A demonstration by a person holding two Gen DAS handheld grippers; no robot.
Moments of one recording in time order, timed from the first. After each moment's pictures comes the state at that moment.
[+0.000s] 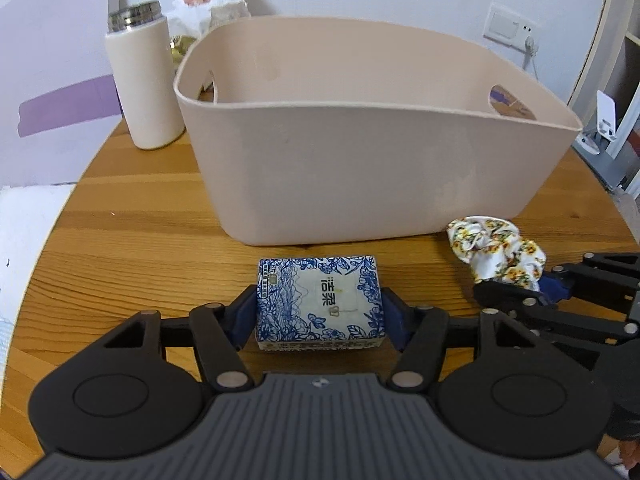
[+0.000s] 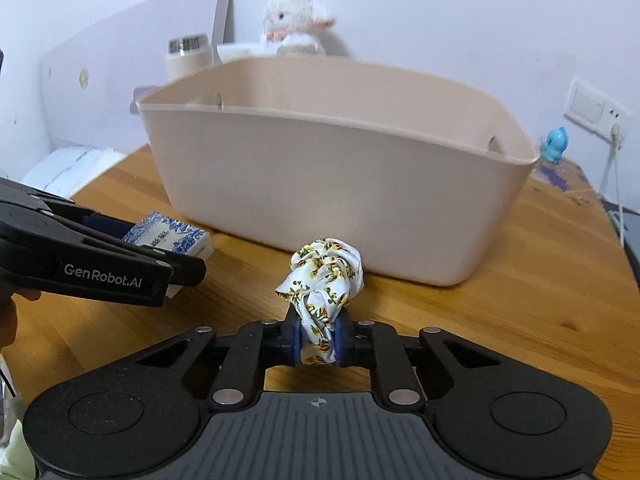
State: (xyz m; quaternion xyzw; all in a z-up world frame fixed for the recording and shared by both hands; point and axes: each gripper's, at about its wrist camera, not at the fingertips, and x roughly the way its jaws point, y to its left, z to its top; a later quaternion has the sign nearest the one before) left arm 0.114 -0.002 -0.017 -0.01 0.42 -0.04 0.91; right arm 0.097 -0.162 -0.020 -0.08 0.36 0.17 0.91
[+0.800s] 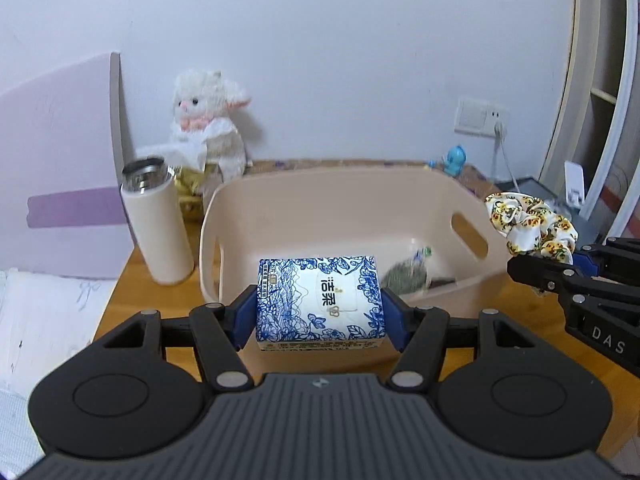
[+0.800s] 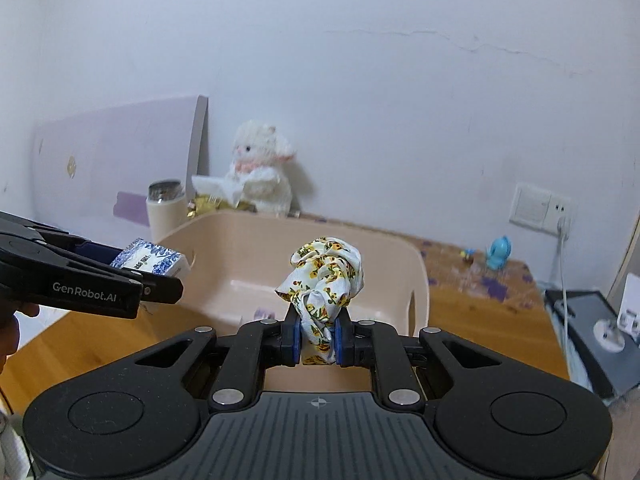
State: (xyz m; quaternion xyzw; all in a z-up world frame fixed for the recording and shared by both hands) left arm 0.115 -0.011 0.082 0.00 0.30 -0.06 0.95; right arm 0.103 -0.198 0.078 -0.06 0.22 0.15 0.96
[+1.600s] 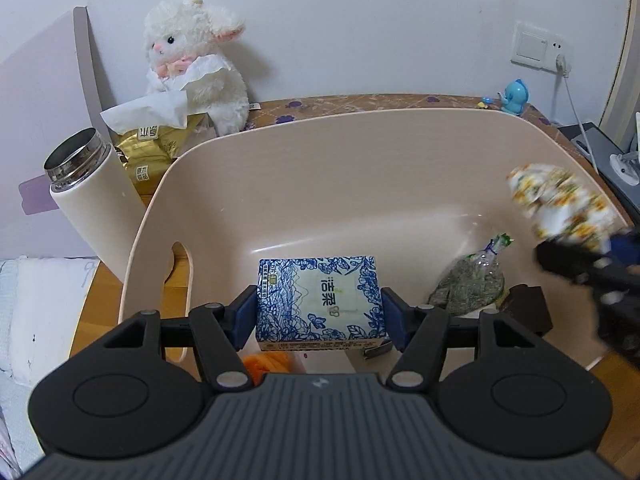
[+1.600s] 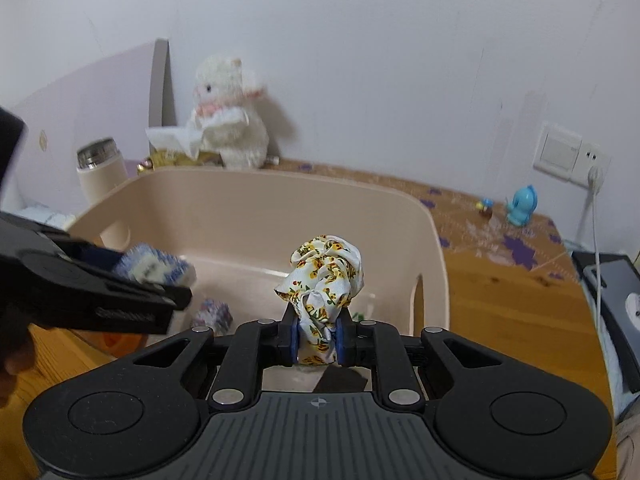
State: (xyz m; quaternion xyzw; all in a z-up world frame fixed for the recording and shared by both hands) left arm 0.242 -0.035 0.024 0.05 0.40 -0.01 0.91; right arm 0.213 -0.196 0.024 -0.05 0.33 0.14 0.93
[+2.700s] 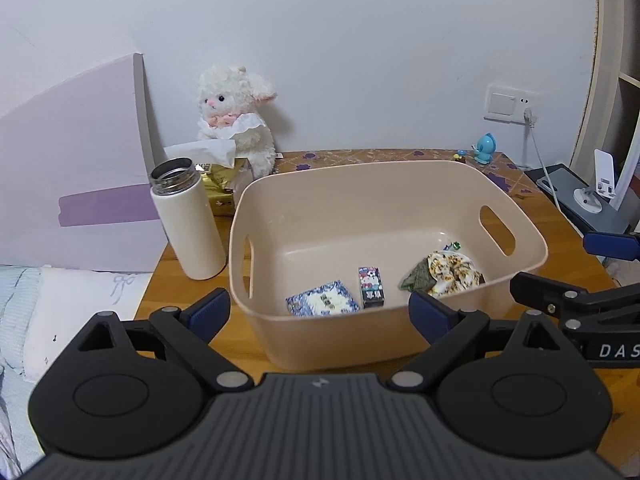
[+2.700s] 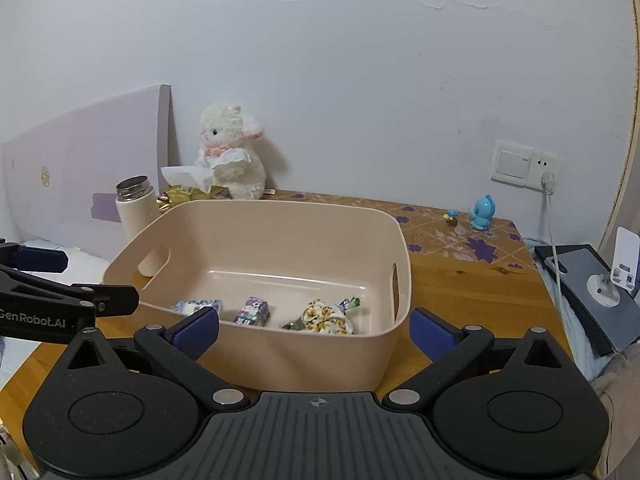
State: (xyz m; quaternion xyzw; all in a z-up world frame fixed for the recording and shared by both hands) left arm 0.112 -0.017 0.092 0.03 0.33 -0.01 0.95; right arm 0.105 -0.206 0.078 -0.02 0.28 0.11 0.95
